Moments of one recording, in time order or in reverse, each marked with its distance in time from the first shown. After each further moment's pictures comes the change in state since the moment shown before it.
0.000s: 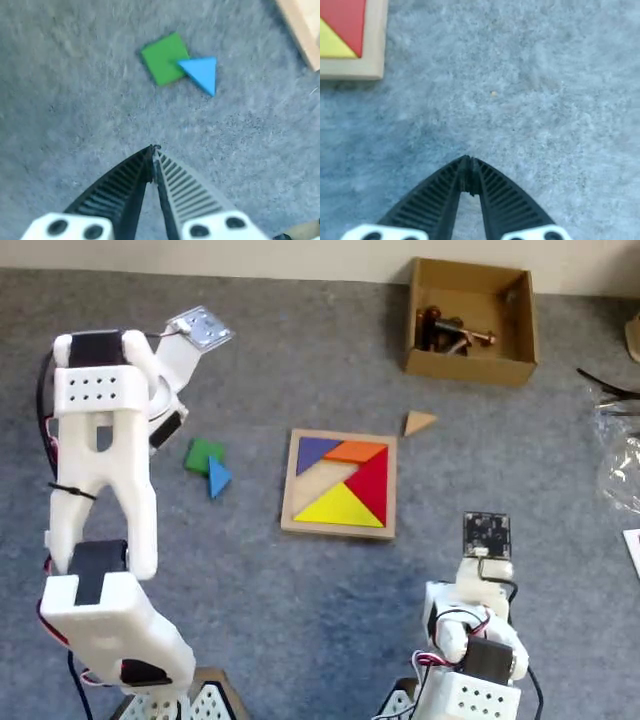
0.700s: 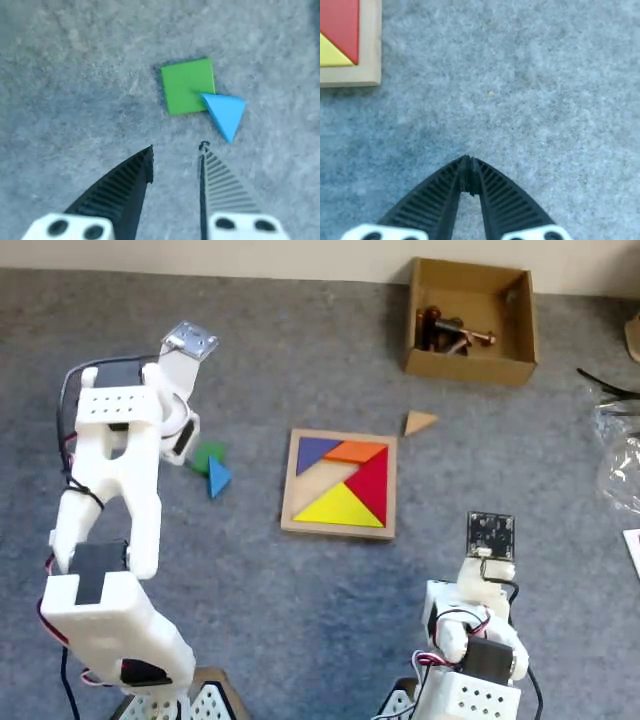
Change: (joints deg) left arm 1.0 0.0 19.6 -22.8 16.6; right arm 0.2 0.0 0.0 0.0 -1.0
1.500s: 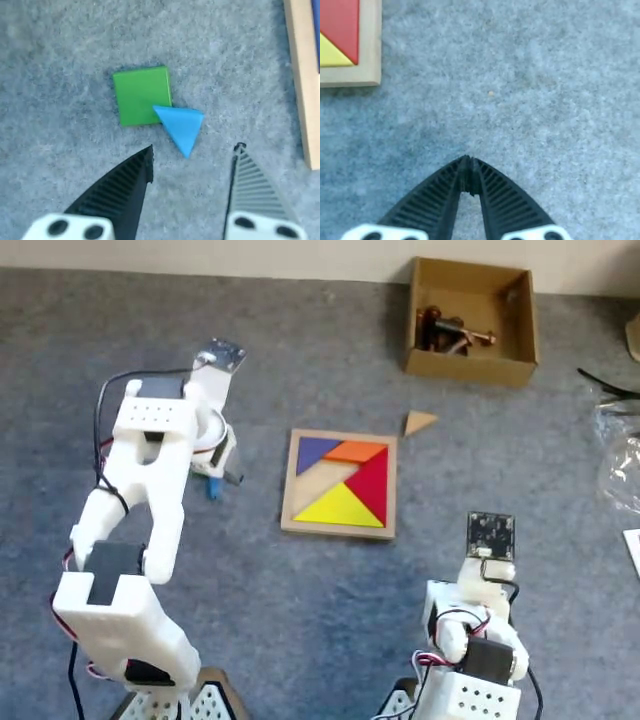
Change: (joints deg) left arm 6.2 0.0 7.9 -7.5 9.3; right arm 0.0 0.0 0.0 0.0 0.0
